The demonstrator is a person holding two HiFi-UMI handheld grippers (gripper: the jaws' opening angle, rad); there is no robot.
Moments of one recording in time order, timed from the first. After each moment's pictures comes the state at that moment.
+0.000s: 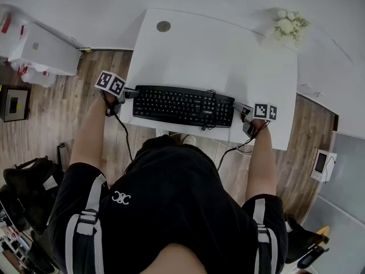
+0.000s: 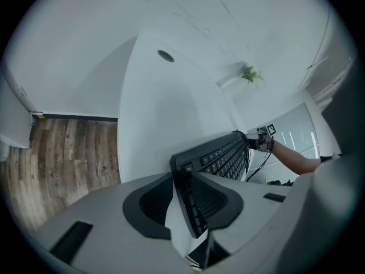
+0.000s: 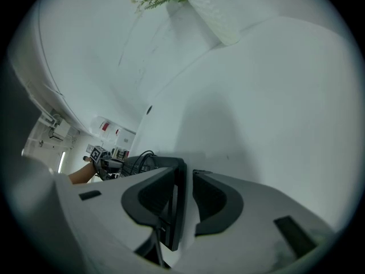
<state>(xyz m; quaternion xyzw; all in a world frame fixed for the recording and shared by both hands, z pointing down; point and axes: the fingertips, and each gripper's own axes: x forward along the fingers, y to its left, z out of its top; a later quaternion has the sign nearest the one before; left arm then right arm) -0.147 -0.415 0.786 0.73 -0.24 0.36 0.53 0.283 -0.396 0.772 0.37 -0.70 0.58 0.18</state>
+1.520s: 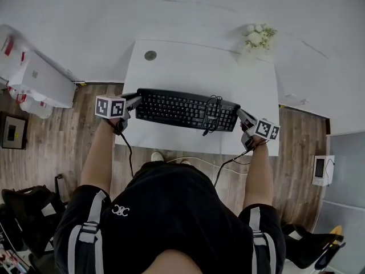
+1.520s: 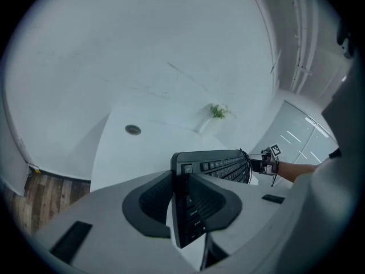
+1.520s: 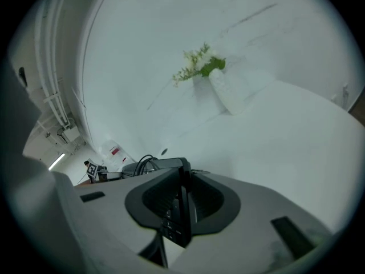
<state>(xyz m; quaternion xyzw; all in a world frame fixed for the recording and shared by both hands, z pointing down) -0.083 -0.466 0.656 0.84 -0.35 0.20 0.36 0.337 -0.403 0.652 0.47 -0.77 0.43 0.03</state>
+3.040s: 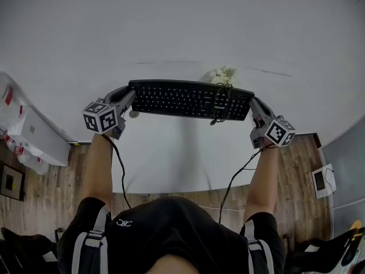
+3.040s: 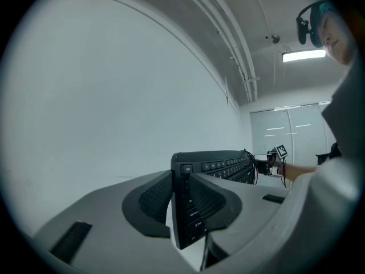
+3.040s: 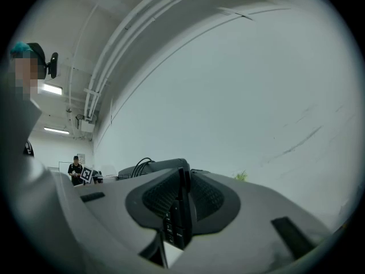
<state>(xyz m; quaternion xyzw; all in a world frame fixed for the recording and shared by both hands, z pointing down) 0.002 -0.543 0.346 0.93 -0.35 0.00 0.07 0.417 -0.434 0.327 0.54 -0.83 0.11 -0.10</state>
